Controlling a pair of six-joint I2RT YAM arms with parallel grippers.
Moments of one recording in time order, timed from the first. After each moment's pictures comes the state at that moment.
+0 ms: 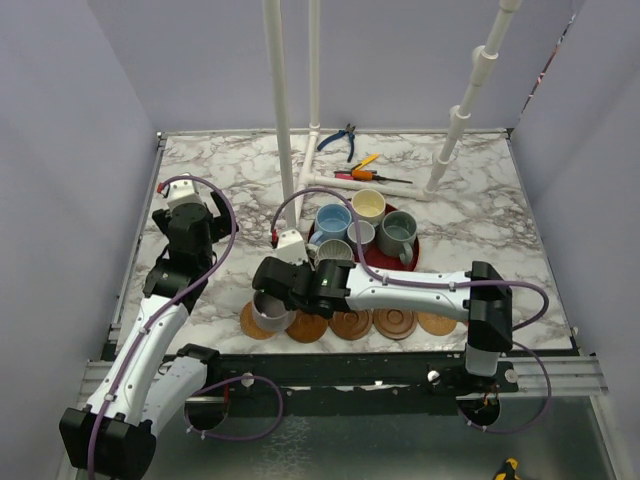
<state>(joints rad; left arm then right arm) -0.24 0.83 0.76 -0.28 -0.44 -0.32 1.33 1.81 1.55 -0.76 0.53 0.78</state>
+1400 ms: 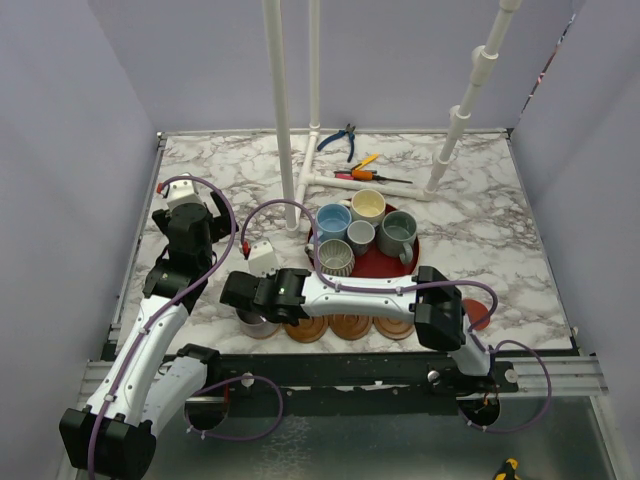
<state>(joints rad) -0.23 0.83 0.76 -0.28 -0.44 -0.33 1.38 2.11 1.84 -0.86 0.59 0.82</state>
